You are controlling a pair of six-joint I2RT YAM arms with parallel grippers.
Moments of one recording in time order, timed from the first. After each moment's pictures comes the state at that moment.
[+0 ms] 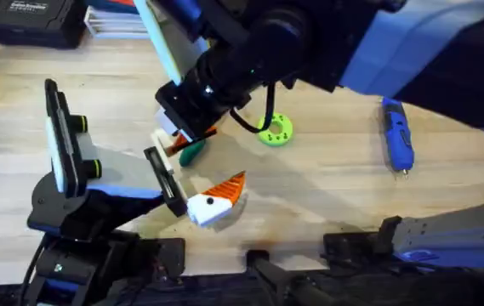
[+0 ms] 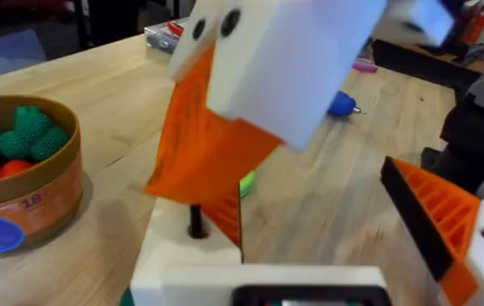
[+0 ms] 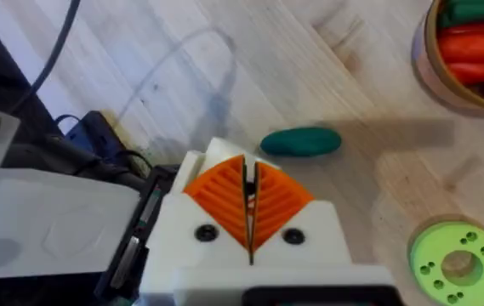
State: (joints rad) left arm -0.21 0.01 0.01 -0.07 0.88 -0.10; right arm 0.98 1.67 1.60 -0.93 -0.16 0.19
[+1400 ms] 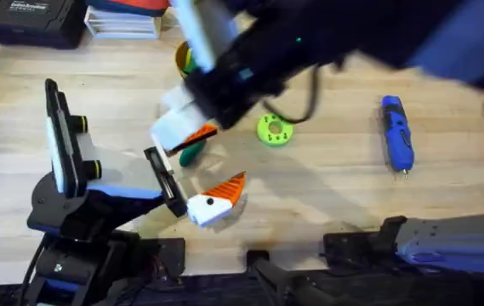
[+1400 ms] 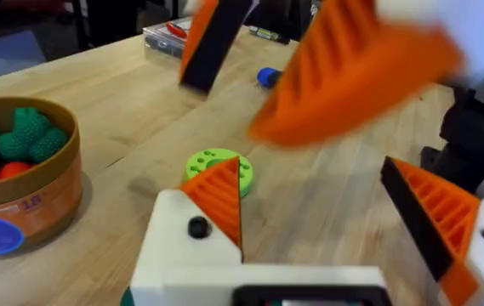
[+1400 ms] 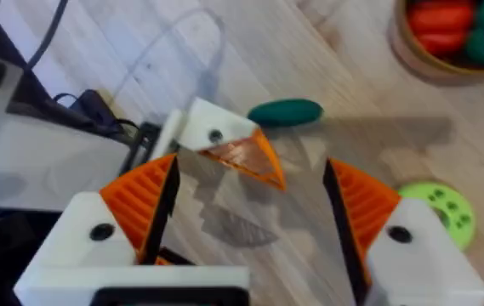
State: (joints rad) left arm -0.21 0.01 0.01 -0.07 0.88 -0.09; right arm 0.92 1.58 1.60 -1.04 -0.18 0.18
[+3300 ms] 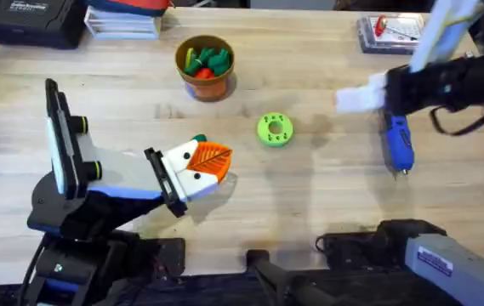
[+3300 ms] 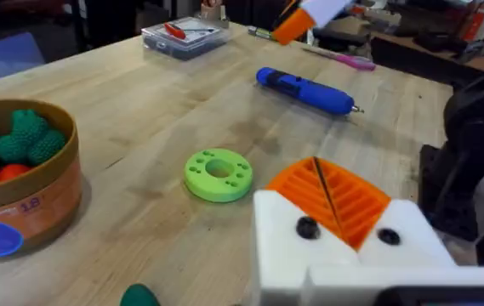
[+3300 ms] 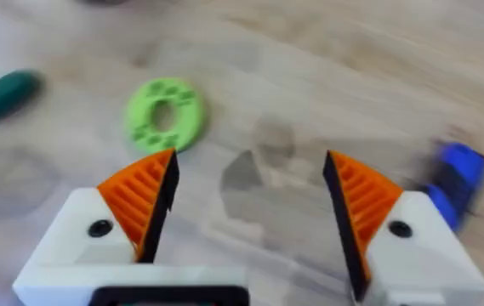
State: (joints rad) left arm -0.21 0.01 0.01 -0.08 0.89 -0.09; right arm -0.03 1.06 1.00 -0.92 -0.31 -0.24
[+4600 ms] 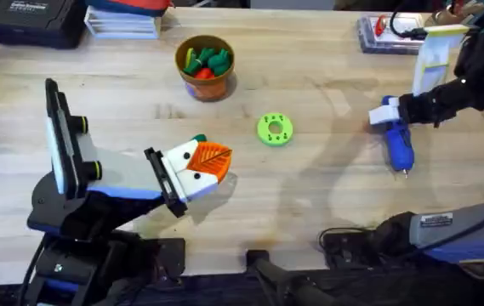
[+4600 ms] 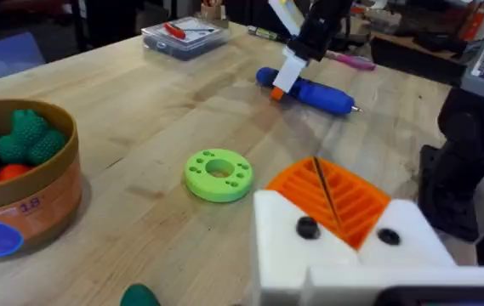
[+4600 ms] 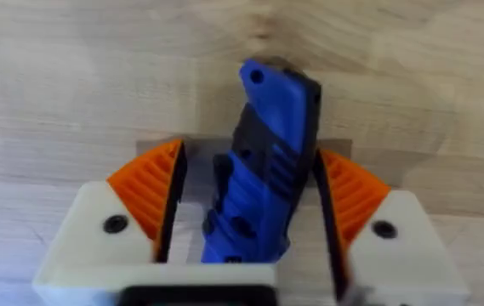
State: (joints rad) left arm -0.21 0.01 0.01 -0.08 0.89 -0.09; right arm -0.47 1.65 1.00 -0.69 -0.10 -0.53
